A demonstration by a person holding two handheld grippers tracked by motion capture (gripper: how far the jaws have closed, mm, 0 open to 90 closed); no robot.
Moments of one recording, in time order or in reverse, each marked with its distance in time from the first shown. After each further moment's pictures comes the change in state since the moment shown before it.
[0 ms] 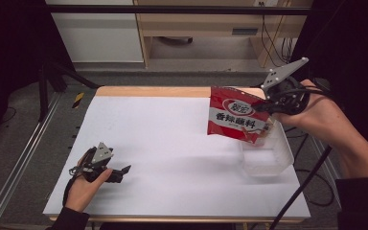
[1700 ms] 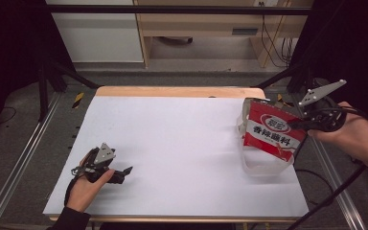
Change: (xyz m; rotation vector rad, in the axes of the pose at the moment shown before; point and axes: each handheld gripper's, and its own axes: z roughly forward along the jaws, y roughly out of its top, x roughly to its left) left arm -0.003 0.001 0.002 0.009 -0.018 0.012; right arm -0.030 -0.099 -0.003 0.118 -0.031 0.160
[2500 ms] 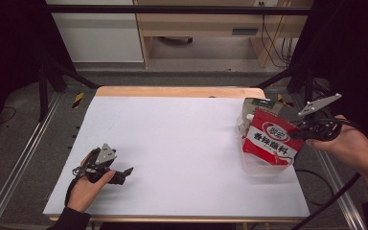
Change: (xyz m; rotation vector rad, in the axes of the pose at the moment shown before) left arm -0.002 0.000 0.002 0.010 -0.007 0.010; right arm -0.009 -0.036 0.033 0.022 0.027 0.084
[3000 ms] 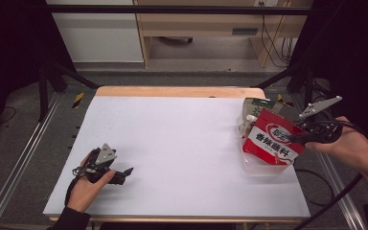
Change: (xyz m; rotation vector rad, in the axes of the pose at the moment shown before) left arm 0.000 0.000 0.000 0.002 -0.001 0.001; right arm 0.000 -0.004 0.002 -0.005 -0.027 -0.001
